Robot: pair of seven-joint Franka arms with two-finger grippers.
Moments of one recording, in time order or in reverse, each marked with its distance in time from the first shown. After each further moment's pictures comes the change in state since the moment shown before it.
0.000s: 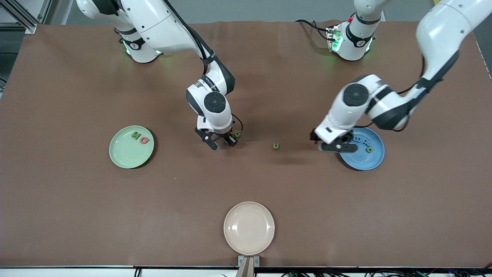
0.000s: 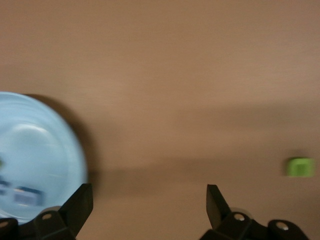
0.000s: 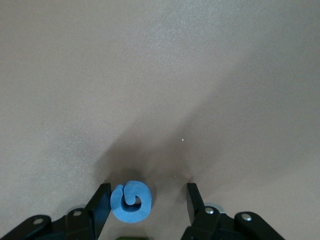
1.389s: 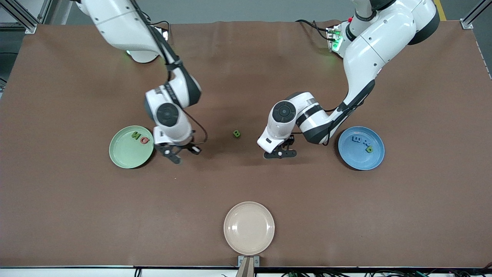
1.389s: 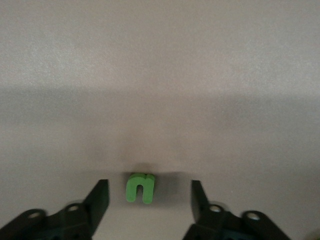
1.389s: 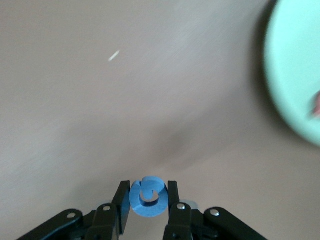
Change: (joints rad) left arm -0.646 0.164 0.434 0.336 -0.217 0.086 -0.119; right arm -0.274 -0.224 -0.032 -0.193 -0.043 -0.074 -0.487
